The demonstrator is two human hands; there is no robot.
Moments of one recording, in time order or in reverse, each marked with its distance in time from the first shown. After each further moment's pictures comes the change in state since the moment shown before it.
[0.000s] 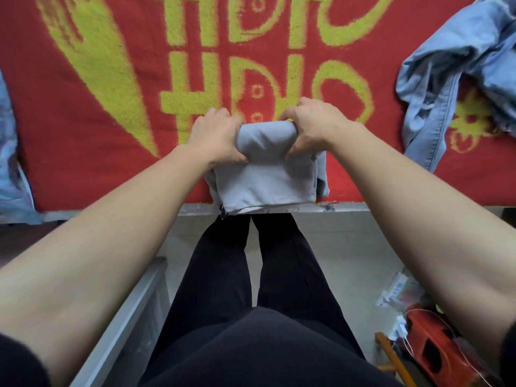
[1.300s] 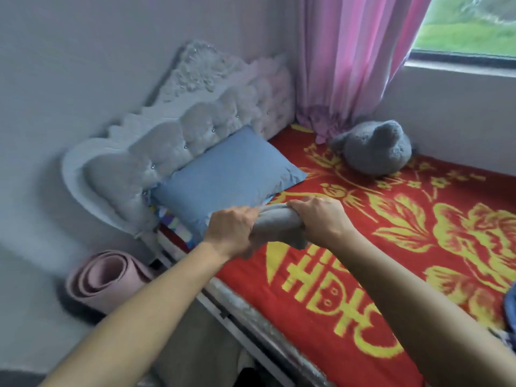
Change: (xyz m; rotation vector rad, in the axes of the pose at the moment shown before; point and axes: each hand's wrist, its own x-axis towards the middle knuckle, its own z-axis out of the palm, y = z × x) left_hand -0.446 0.058 -0.151 0.184 1.149 -0.420; right_hand -0.379 -0.213 -0.173 -0.484 0.911 -0.554
